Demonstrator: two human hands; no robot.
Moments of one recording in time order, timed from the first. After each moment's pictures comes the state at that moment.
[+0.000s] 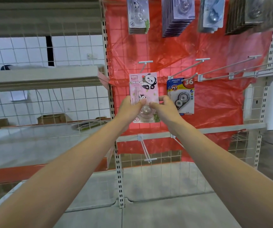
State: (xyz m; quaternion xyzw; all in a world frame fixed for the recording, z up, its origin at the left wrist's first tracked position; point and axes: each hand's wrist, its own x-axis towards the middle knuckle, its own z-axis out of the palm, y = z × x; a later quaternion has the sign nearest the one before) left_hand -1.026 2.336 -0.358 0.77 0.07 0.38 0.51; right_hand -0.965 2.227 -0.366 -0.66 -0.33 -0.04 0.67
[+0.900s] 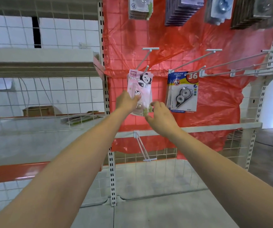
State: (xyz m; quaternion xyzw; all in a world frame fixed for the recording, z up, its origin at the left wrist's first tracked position) left_hand -0.961 2.386 -0.361 0.84 0.20 0.38 0.34; right_hand -0.937 2.255 -0.403 -0.85 -0.37 -0.22 0.31
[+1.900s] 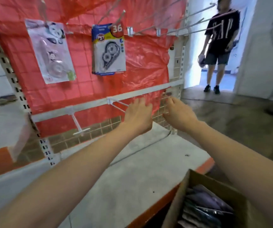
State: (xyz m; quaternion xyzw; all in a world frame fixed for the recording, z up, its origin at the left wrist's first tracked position) left_hand -0.922 2.190 -0.498 0.96 -0.12 0.24 -0.08; right_hand -0.898 2.044 -0.505 -0.96 -0.13 -0.20 0.10
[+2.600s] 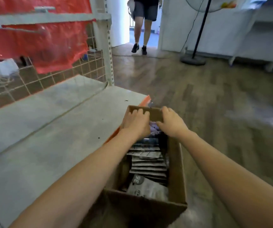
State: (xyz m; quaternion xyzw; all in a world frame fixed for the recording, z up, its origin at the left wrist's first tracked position) left_hand -0.989 2.047 -0.758 0.94 -0.34 0.05 0.05; right_hand -1.041 1.924 -0.754 -0.97 0.13 -0.07 0.18
